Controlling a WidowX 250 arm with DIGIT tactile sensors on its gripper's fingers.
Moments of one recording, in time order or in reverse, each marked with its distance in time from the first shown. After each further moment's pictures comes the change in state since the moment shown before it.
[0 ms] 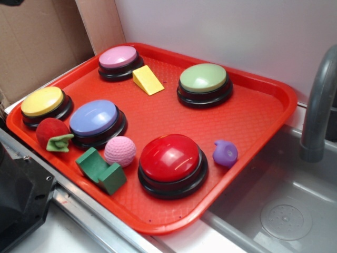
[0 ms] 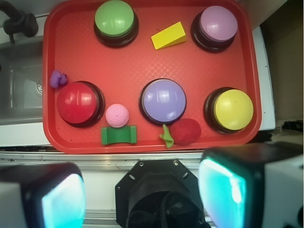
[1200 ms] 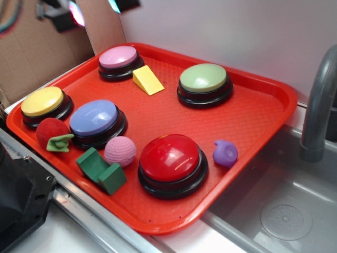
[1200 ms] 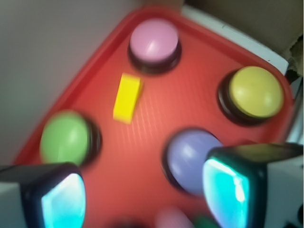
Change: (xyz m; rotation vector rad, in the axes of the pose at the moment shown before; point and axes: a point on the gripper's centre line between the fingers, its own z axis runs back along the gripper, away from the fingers) arm 0.118 0.009 -0.115 0.116 -0.251 0.999
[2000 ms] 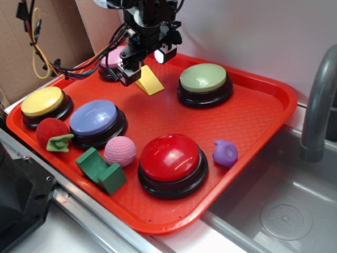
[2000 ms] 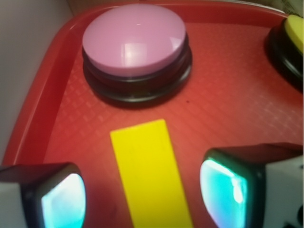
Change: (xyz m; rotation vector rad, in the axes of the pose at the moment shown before) arm 0.052 -0.013 -0.120 0.208 -0.205 0.466
